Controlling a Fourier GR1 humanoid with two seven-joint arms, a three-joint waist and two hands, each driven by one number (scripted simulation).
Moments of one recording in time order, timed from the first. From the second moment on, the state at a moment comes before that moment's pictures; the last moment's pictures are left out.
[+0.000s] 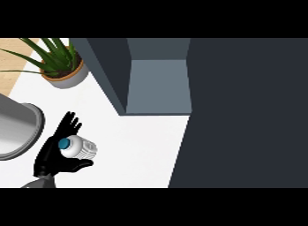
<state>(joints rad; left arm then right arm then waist) -0.06 0.10 0.23 -1.07 0.18 -0.30 -0.20 0.15 -0.26 0.67 -2.49 0.11 -0.34 0.31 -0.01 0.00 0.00</state>
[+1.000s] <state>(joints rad) -0.15 0.11 0.27 -0.73 0.19 -0.38 -0.46 0.11 -0.28 0.71 -2.48 0.13 -0.39 0.34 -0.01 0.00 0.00</state>
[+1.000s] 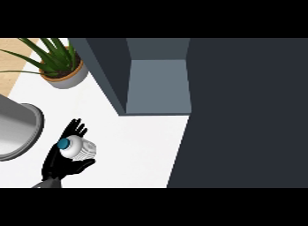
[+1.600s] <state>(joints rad) -0.17 0.09 0.29 -0.71 0.28 -0.45 -0.45 0.12 -0.29 0.75 -2.48 0.13 -0.42 0.32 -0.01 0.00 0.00</state>
